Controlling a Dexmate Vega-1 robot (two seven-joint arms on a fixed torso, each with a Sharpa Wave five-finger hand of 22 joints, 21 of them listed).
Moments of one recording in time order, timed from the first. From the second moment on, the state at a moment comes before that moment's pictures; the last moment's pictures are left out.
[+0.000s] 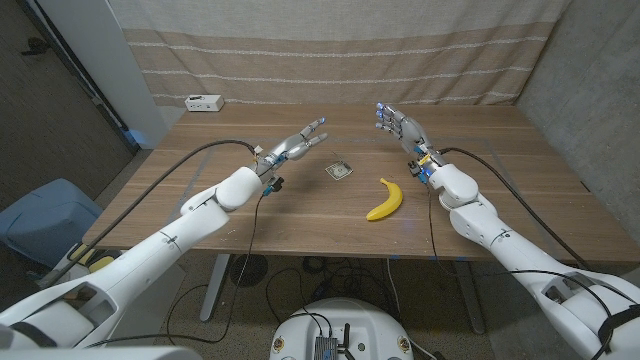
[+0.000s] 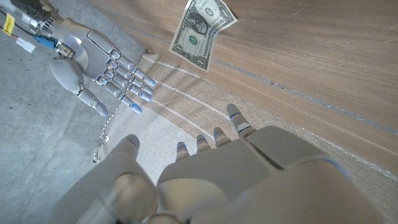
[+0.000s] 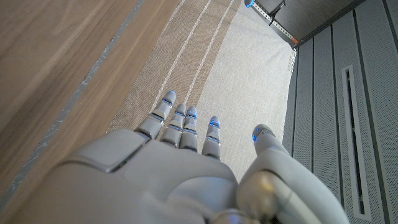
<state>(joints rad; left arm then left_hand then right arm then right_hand) 0.79 0.68 0.55 -1.56 -0.01 -0.25 0.02 0.15 0.11 0.33 0.08 0.22 -0.17 -0.21 0.16 0.17 -0.17 -0.10 0.18 0.18 -0.17 -0.01 0.17 0.17 -0.17 0.10 0.59 0.19 -0.73 -0.48 -0.48 -1.22 0.48 0.53 0.15 0.20 0.11 0.38 -0.03 0.20 0.17 -0.15 0.16 0.18 0.23 0.06 0.17 0.19 0.19 0.05 0.21 0.20 0.23 0.04 0.24 0.18</state>
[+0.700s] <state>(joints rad) 0.84 0.66 0.50 -1.49 -0.30 -0.36 -0.10 0.15 0.11 0.33 0.08 0.21 -0.17 -0.15 0.18 0.17 -0.17 -0.08 0.18 0.18 -0.17 0.00 0.18 0.17 -0.17 0.08 0.57 0.19 -0.82 -0.47 -0.42 -1.30 0.62 0.49 0.16 0.20 0.11 0.36 -0.05 0.19 0.17 -0.10 0.21 0.18 0.23 0.09 0.19 0.19 0.14 0.03 0.20 0.20 0.22 0.02 0.22 0.18</state>
